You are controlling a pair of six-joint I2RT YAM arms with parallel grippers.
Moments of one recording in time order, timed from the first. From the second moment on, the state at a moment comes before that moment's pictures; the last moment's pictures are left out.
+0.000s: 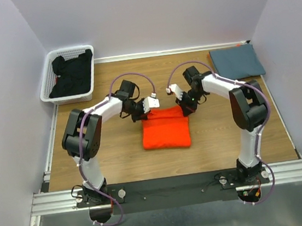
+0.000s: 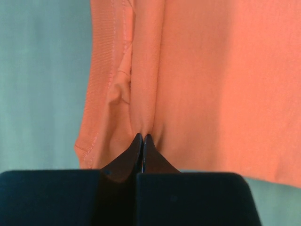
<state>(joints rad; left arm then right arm) -0.40 1.92 1.25 -0.46 0.64 0.98 0.35 2.03 1.45 -0.78 -0.50 -0.79</state>
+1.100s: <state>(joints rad) -0.61 1.81 1.15 -0.41 0.71 0.84 0.37 2.14 1.60 -0.81 -0.88 -0.19</state>
